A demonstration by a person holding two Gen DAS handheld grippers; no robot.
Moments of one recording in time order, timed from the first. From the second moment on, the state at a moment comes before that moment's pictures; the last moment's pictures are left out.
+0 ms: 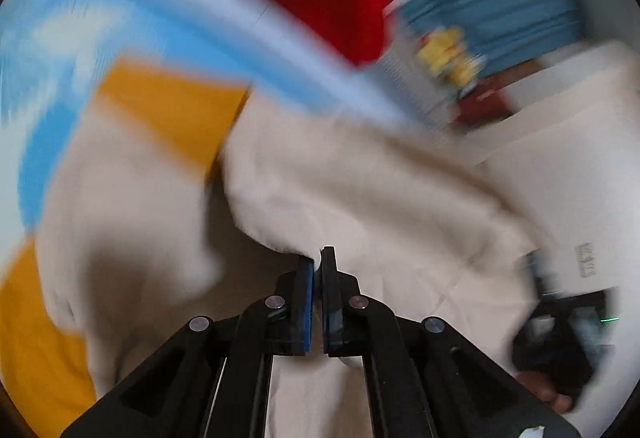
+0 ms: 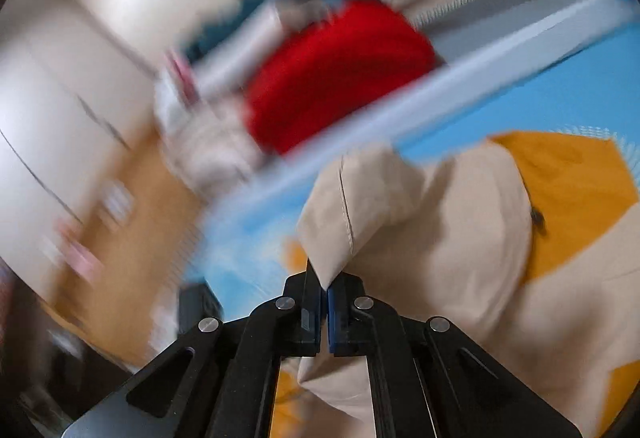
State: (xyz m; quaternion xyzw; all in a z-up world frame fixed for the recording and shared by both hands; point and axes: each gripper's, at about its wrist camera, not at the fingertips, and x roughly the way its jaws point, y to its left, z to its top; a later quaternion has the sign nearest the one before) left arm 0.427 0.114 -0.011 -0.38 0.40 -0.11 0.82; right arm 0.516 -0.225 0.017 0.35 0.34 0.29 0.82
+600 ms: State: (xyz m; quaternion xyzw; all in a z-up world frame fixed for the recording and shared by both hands) left arm 0.425 0.058 -0.037 -0.16 0.54 -0.02 0.82; right arm 0.520 -0.258 -0.105 0.29 0.58 0.06 0.76
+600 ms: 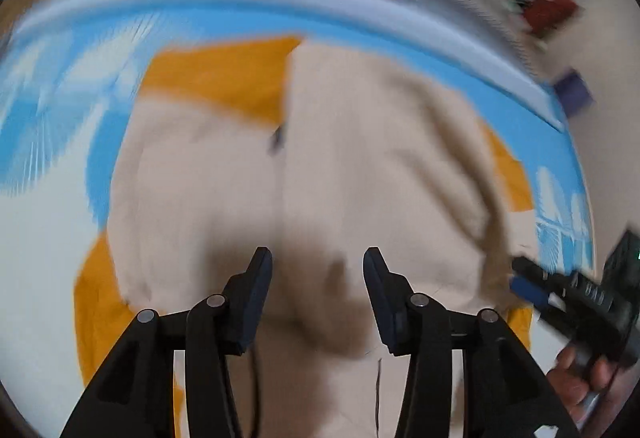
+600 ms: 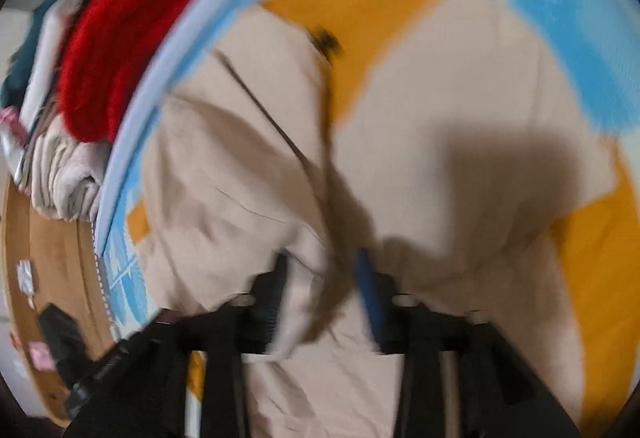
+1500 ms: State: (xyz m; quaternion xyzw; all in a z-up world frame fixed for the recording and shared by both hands) left arm 0.431 0.103 -0.077 -0.16 0.61 0.01 0.77; right arm 0.535 -0.220 -0.145 0.16 0.65 0.07 0.74
